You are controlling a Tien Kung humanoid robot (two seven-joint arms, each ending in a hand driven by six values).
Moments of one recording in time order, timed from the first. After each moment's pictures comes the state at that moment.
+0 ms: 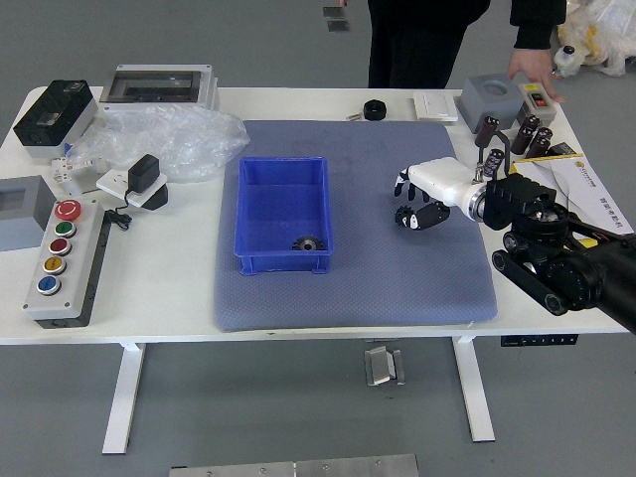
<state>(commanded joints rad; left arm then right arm) -0.10 0.12 -0.85 -0.18 1.09 -0.12 0.18 0.85 -0.30 0.48 0.73 -1.93 -0.04 0.09</state>
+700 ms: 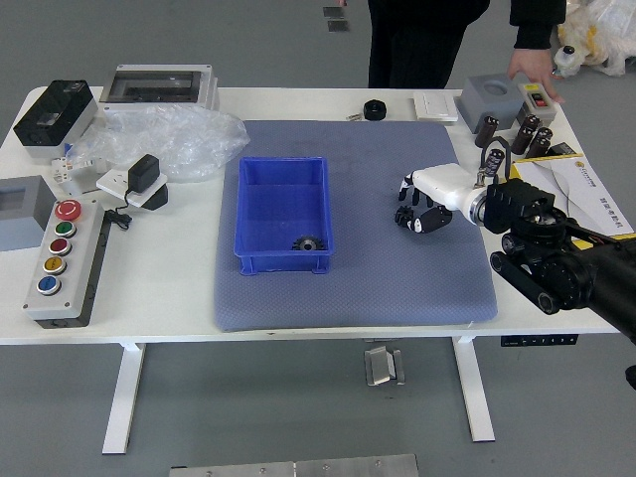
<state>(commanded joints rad) -0.10 0.12 -0.85 -0.18 1.09 -0.12 0.18 0.86 -0.26 0.47 0.63 -1.90 -0.05 0.12</state>
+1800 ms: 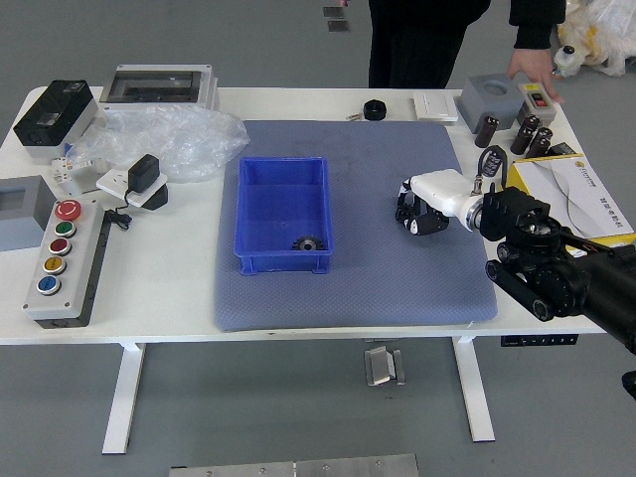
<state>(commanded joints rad) -0.10 0.12 -0.84 -0.18 1.09 -0.12 0.18 0.84 -0.25 0.45 0.62 -1.89 -0.09 0.11</state>
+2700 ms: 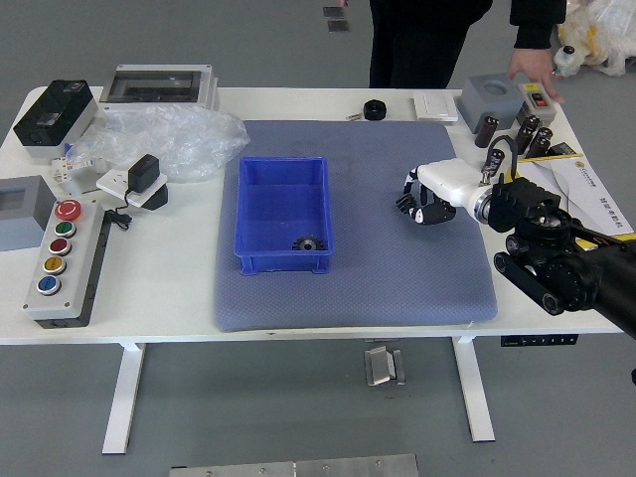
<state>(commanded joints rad) -0.10 0.13 -0.85 -0.18 1.09 -0.12 0.18 0.85 -0.29 0.48 0.67 -1.91 -0.09 0.10</state>
